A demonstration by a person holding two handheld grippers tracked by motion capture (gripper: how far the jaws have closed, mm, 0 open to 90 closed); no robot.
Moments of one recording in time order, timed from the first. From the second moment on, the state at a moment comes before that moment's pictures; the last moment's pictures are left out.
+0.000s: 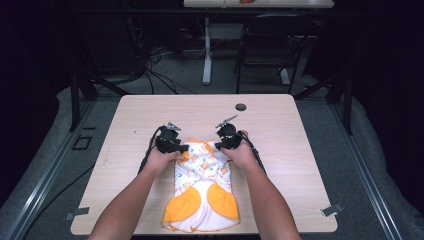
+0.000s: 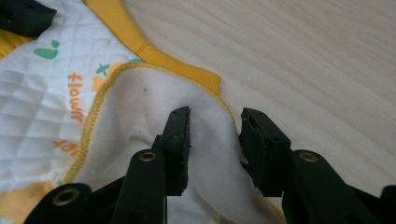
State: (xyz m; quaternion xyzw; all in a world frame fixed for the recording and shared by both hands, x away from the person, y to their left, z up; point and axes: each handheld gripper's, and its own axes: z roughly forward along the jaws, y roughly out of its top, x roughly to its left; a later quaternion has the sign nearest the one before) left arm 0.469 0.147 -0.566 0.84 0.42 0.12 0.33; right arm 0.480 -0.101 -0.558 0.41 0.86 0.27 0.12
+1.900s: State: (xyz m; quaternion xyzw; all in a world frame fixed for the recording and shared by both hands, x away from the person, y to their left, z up) left arm 0.463 0.155 -0.504 0.83 0.40 0.15 0.37; right arm 0.466 -0.100 -0.487 0.34 0.87 0.32 0.16
